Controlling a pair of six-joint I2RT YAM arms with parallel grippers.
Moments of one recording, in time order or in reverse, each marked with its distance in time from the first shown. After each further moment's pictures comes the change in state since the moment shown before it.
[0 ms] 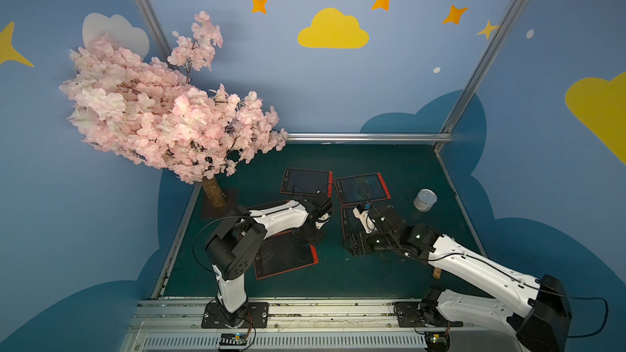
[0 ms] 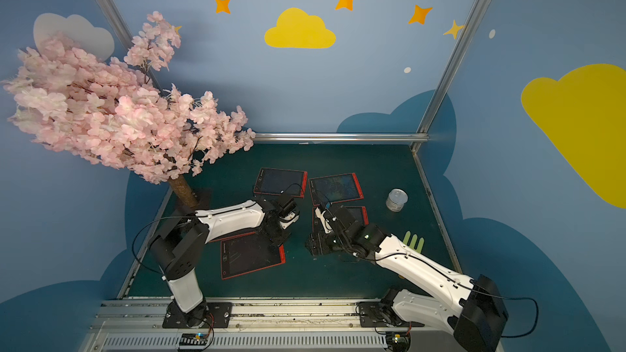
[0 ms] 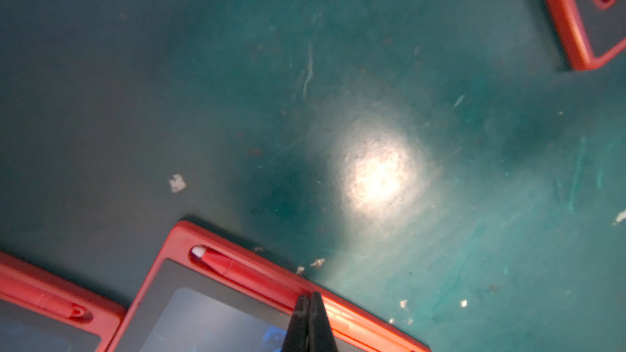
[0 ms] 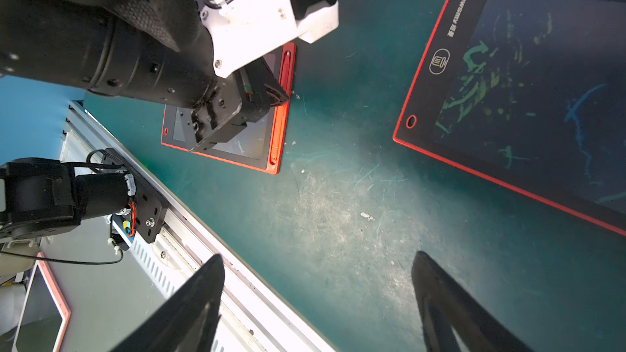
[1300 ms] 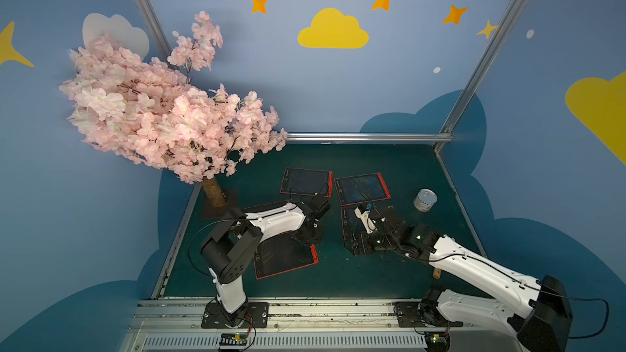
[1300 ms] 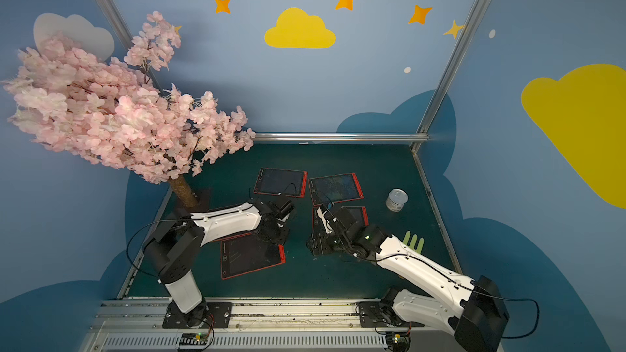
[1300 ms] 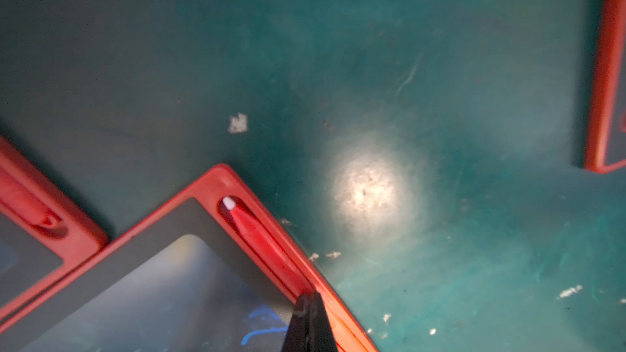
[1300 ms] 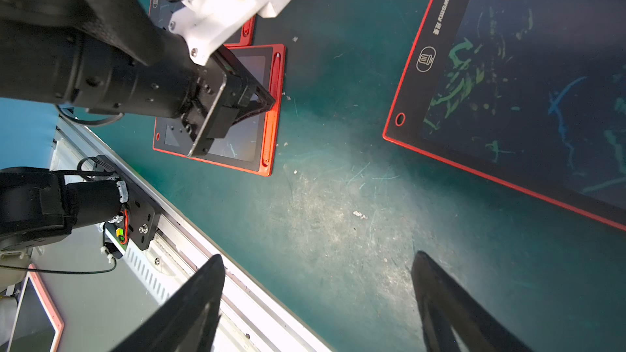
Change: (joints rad) left arm 0.002 -0.047 -0.063 0.048 0.001 -0.402; right arm -0.004 -0.004 -0.007 -0.006 0.023 0.017
